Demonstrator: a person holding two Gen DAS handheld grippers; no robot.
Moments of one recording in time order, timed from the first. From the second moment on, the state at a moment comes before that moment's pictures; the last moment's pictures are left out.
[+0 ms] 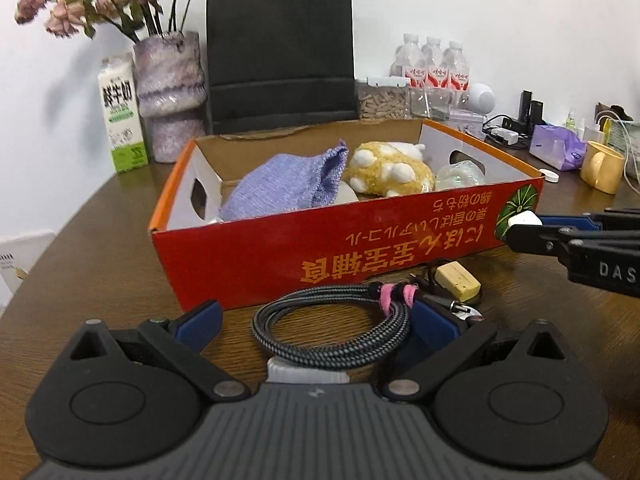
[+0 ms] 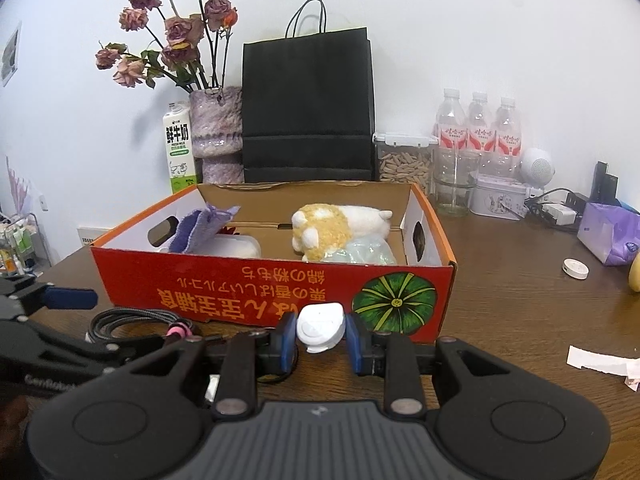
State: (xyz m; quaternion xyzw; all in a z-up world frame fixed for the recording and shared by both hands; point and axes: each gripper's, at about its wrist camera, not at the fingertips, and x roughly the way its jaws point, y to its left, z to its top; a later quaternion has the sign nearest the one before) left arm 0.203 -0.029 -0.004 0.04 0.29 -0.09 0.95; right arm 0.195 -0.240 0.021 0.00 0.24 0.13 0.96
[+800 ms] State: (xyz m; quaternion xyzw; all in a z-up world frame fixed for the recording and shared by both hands) left arm 0.192 -0.036 0.004 0.04 0.26 -0.12 0.96; right arm 0.191 -0.237 0.023 -0.01 0.23 0.14 0.96
